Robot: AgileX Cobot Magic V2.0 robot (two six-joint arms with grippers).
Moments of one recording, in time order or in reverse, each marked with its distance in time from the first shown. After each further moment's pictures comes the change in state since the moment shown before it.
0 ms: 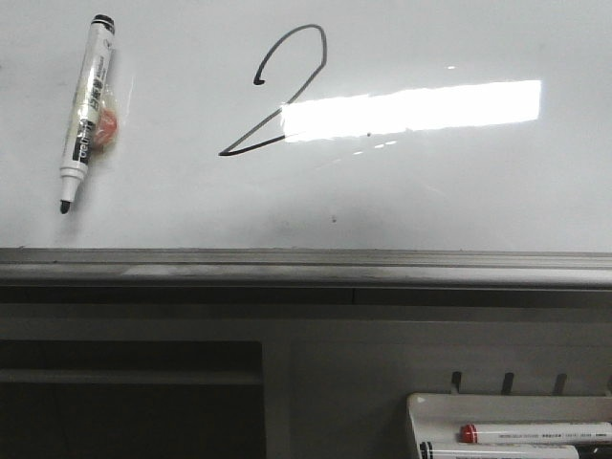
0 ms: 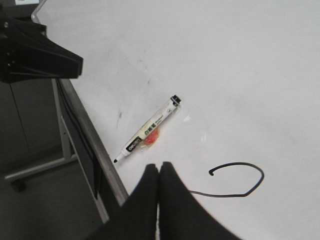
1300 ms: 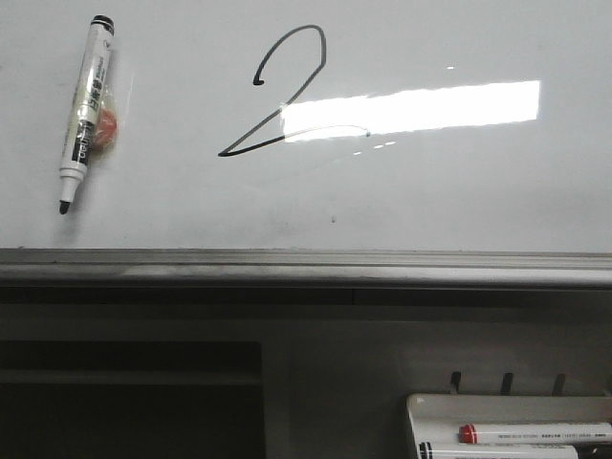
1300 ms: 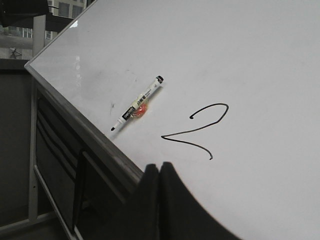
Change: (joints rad) left arm 0.000 -0.515 0.173 0.069 -0.423 -0.002; right arm 0.000 -0.954 0.794 0.000 -0.205 -0.002
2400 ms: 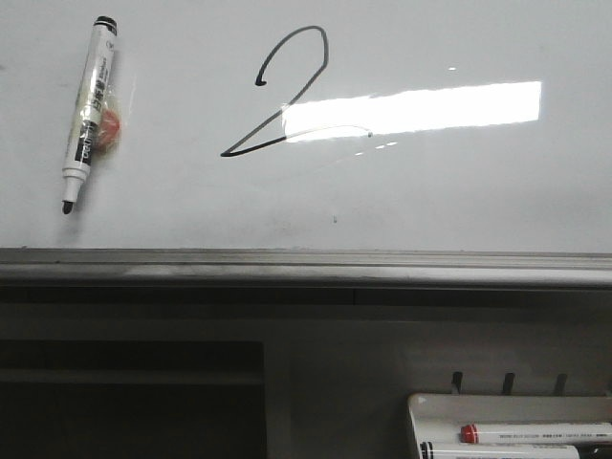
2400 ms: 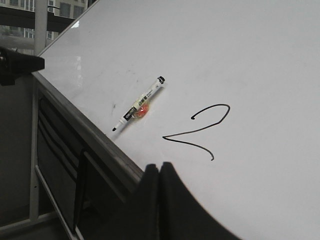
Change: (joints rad) left arm 0.000 -0.123 0.299 1.687 -0.264 -1.591; right arm 0.000 -0.002 0.000 0.000 0.002 0.000
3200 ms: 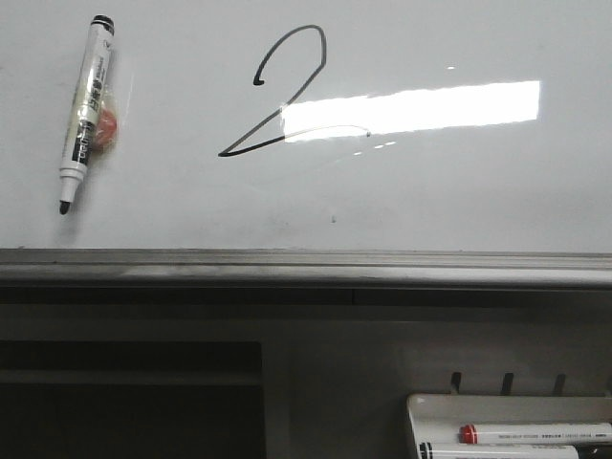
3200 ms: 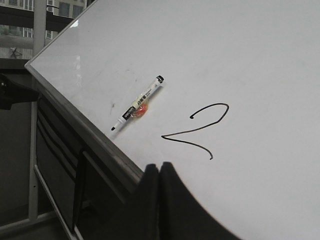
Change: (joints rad) left arm 0.000 0.000 0.000 -0.017 0.298 -0.002; right arm 0.000 0.000 0.000 0.000 0.000 0.000
